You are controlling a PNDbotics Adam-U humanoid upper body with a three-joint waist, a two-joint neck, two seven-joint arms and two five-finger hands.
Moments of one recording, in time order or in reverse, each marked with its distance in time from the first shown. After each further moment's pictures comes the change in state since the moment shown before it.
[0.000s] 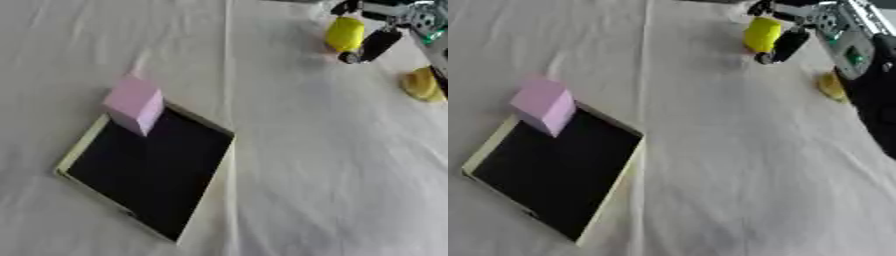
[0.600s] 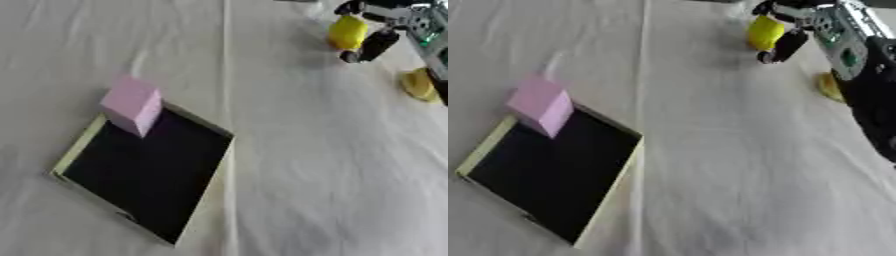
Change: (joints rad) left arm 0.000 -0.008 -0.001 0.000 0.000 0.002 -0.003; right arm -0.007 0.008 -0.024 0.035 0.048 0.023 -0.033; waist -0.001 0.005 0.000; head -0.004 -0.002
